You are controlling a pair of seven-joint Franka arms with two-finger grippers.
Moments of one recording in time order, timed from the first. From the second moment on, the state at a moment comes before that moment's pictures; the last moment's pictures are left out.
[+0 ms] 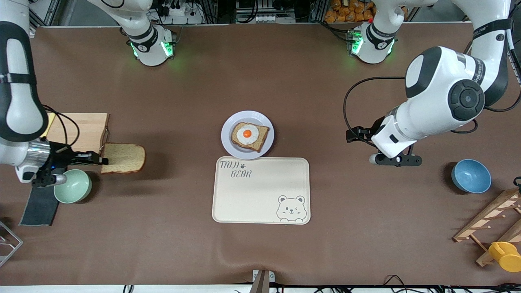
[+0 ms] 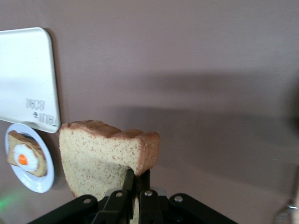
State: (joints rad) left arm -0.11 0.27 -0.20 -1.61 -0.16 1.78 -0.26; right arm -0.18 0.39 0.01 -1.73 0.45 1.87 -0.38
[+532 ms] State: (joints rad) left arm -0.11 0.27 -0.20 -1.61 -0.16 1.78 -0.26; right arm 0.01 0.39 0.01 -1.74 0.55 1.88 -0.23
